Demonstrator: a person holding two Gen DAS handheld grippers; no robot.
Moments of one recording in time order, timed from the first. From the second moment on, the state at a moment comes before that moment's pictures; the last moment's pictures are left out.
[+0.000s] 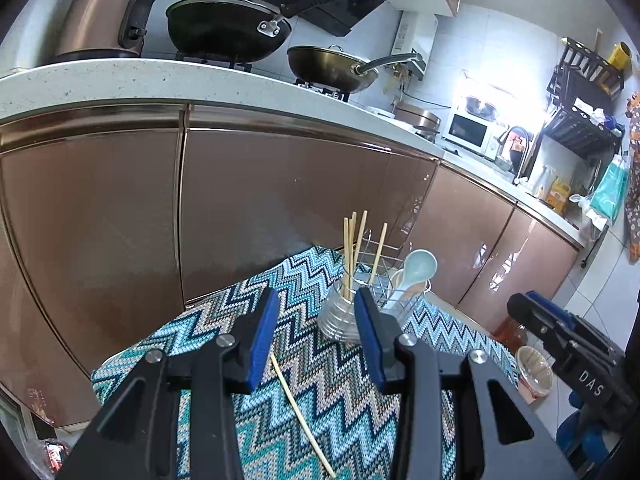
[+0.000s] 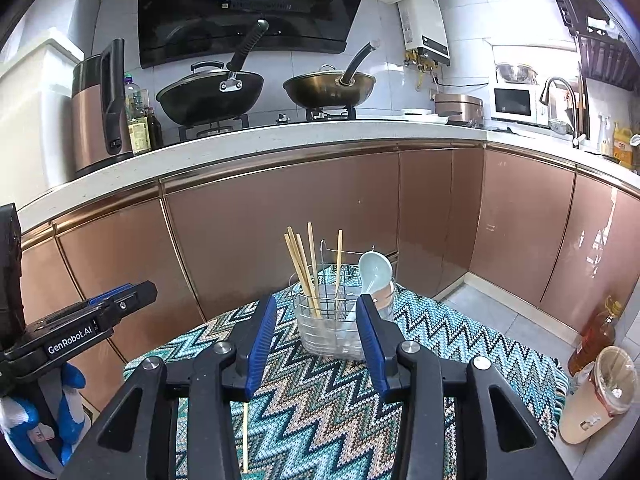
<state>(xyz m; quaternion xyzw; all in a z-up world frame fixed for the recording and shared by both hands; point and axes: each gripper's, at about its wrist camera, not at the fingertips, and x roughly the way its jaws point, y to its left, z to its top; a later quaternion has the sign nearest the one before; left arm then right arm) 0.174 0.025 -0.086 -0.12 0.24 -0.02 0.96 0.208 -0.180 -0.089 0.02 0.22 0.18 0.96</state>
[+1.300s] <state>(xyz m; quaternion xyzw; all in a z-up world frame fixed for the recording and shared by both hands) 0.202 0.145 -0.179 -0.21 0.47 0.01 0.86 0.256 -0.107 -0.158 -0.07 0.39 0.28 0.88</state>
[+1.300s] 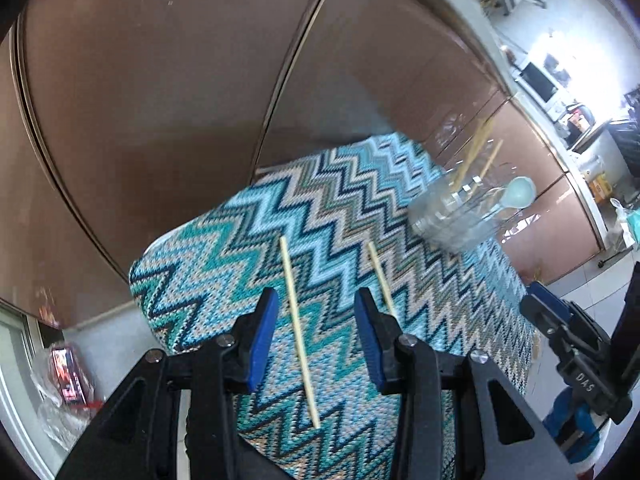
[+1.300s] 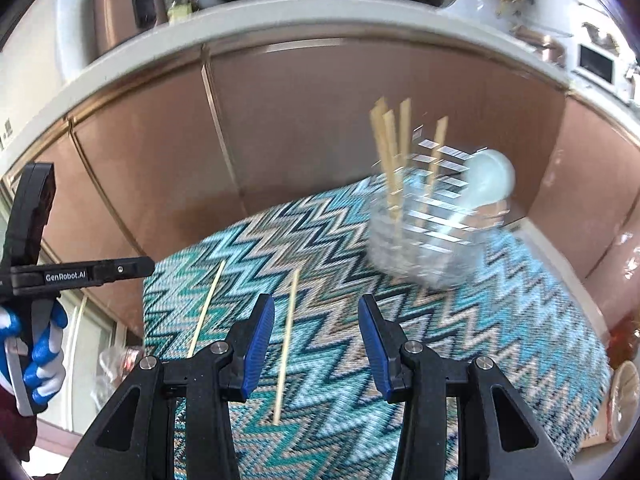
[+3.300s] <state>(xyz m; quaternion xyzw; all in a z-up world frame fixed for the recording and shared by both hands) 0.244 0.137 -0.209 -0.20 0.46 0.04 0.86 0.307 -0.035 -0.220 -0.09 0.48 0.30 0.82</state>
